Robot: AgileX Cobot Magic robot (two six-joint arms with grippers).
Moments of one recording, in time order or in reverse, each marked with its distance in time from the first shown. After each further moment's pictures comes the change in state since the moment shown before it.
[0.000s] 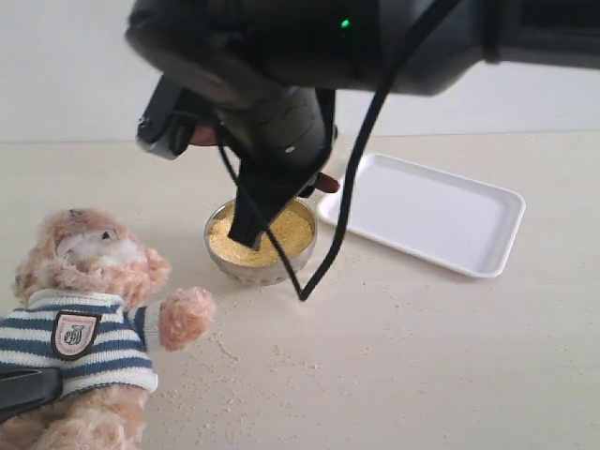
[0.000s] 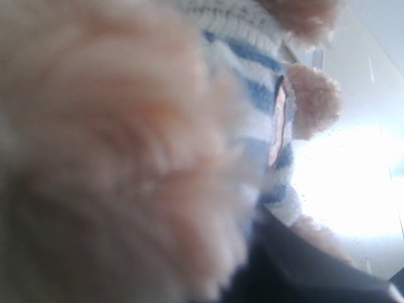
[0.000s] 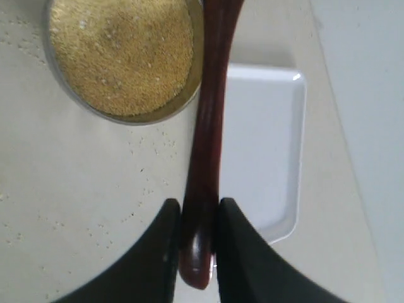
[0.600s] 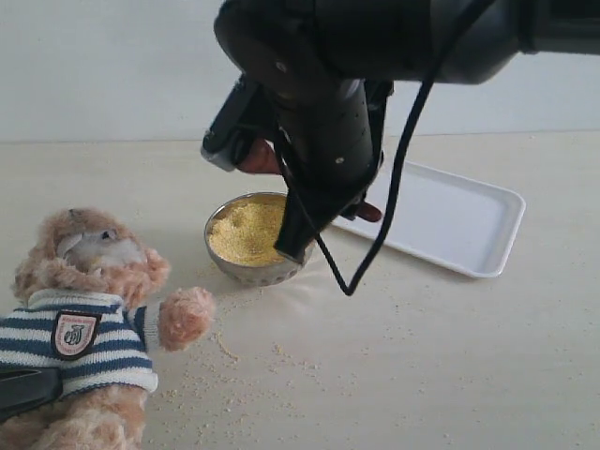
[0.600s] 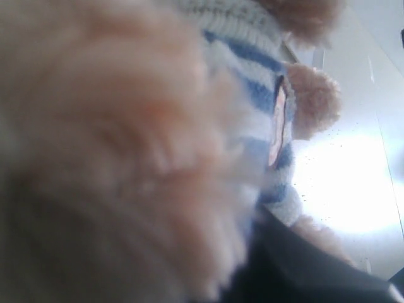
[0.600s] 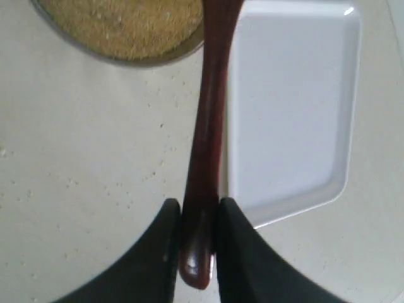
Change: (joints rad) left arm 0.000 0.000 0.000 0.000 0.000 0.000; right arm -0.102 -0.009 0.080 0.127 0.002 -0.050
